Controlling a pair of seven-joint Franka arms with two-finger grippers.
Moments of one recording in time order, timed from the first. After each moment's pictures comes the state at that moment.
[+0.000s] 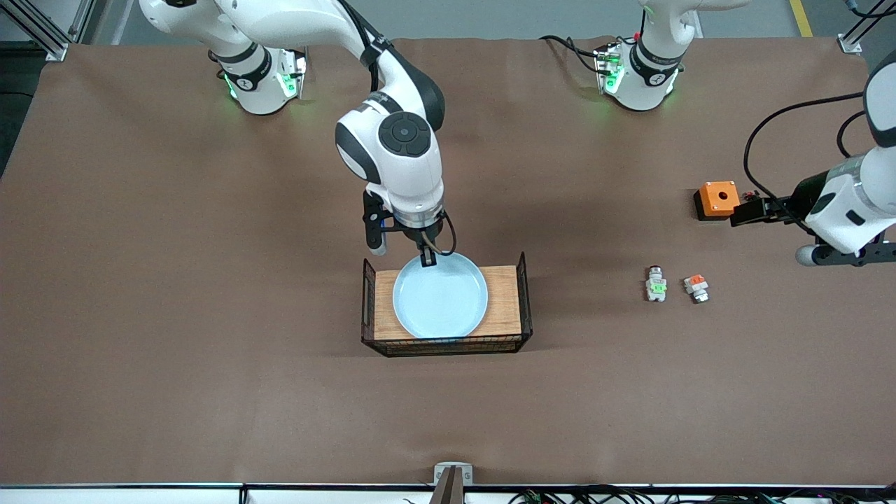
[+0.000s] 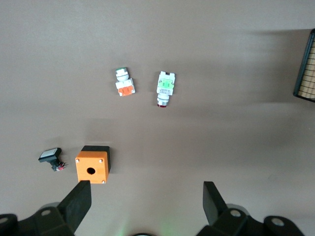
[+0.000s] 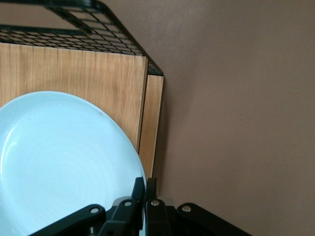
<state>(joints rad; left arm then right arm) -0.03 0.14 0.02 -1.62 -0.06 1.57 -0.04 0.73 0.56 0.01 -1.45 -0.09 2.11 2.19</state>
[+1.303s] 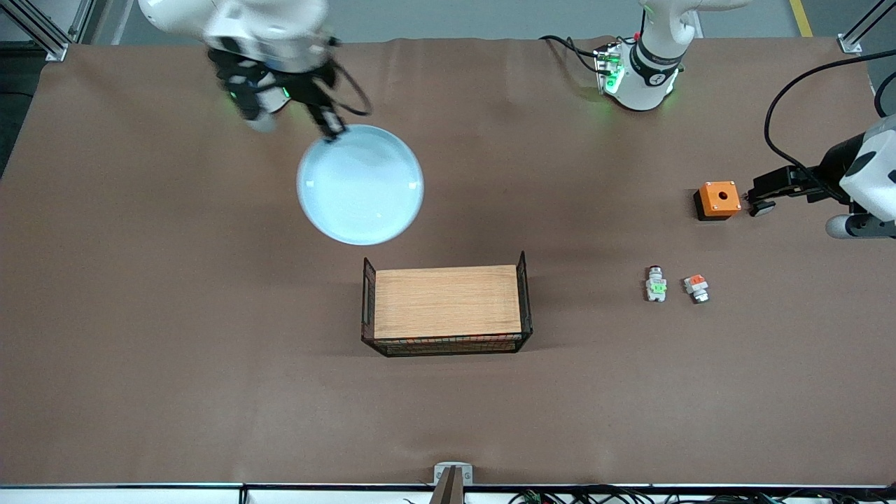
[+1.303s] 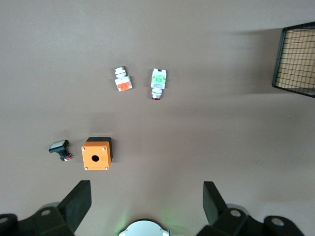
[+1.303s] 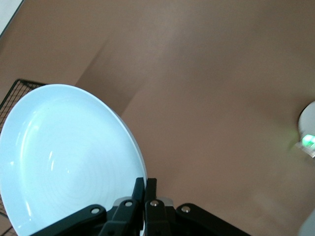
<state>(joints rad) -0.04 0.12 0.01 -1.46 -0.06 1.42 -0.04 0.58 0.05 -0.01 -1.40 -0.02 1.42 1.48</state>
